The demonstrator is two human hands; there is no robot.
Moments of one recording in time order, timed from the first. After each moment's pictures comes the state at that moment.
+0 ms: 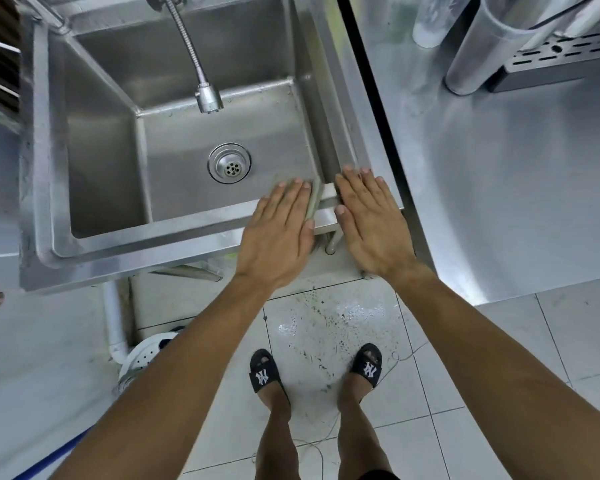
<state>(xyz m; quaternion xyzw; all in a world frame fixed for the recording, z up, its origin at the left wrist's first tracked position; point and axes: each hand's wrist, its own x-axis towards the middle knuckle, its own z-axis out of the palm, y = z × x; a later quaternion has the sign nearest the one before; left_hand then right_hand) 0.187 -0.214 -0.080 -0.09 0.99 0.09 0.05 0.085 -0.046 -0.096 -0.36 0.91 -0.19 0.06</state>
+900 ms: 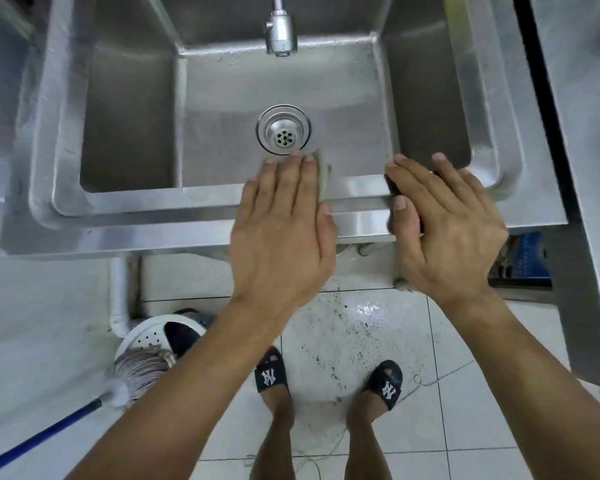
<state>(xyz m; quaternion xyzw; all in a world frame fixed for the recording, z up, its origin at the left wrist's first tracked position) 0.230 -0.270 -0.097 -0.24 0.97 0.08 -0.05 0.110 -0.114 -0.126 -0.39 0.87 -0.22 -0.18</state>
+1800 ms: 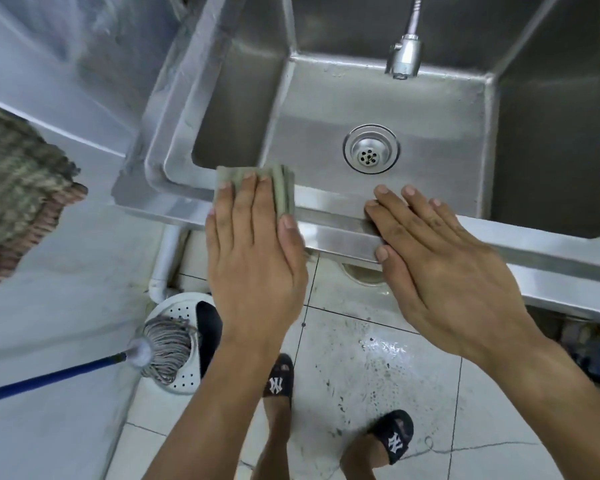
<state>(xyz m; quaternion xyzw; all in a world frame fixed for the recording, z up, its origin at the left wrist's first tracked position) 0.303 -0.311 -0.116 -0.47 0.86 0.04 -0.18 0.142 -0.177 -0.094 -0.61 0.79 -0.10 0.06</state>
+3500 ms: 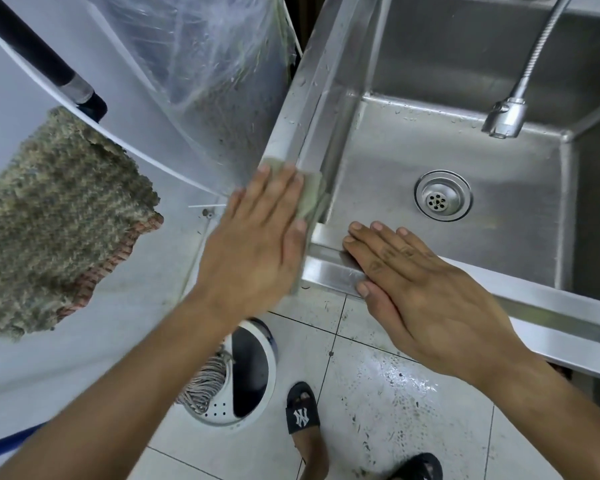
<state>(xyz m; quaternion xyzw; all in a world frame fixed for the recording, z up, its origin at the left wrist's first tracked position) 0.384 -0.479 -0.085 -0.33 0.93 0.14 -0.01 0.210 -0.309 -0.094 -0.69 0.71 -0.08 0.08</state>
